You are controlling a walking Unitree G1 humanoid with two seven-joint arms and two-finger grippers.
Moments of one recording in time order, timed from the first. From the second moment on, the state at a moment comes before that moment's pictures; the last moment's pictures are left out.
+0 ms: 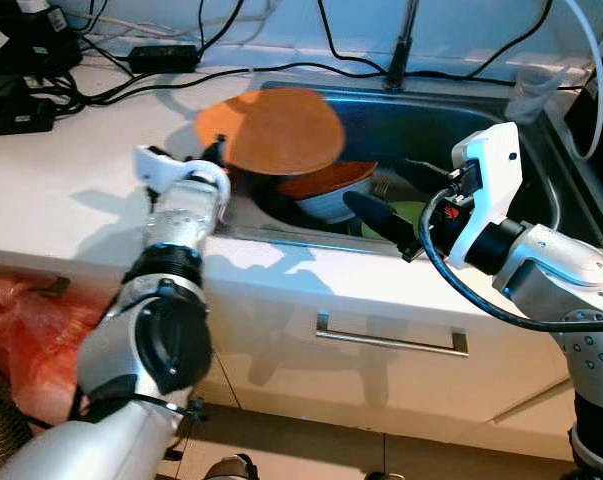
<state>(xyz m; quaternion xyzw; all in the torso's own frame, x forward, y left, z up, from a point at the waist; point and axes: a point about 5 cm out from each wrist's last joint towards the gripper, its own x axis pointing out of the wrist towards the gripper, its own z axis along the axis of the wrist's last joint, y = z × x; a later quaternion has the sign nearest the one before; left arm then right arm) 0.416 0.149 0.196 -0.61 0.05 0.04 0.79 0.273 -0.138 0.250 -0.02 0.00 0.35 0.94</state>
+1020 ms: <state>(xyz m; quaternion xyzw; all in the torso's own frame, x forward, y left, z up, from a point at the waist) 0.413 0.103 0.198 -0.59 0.09 -0.03 0.80 0.262 -0.175 0.237 -0.05 0.06 0.22 0.97</state>
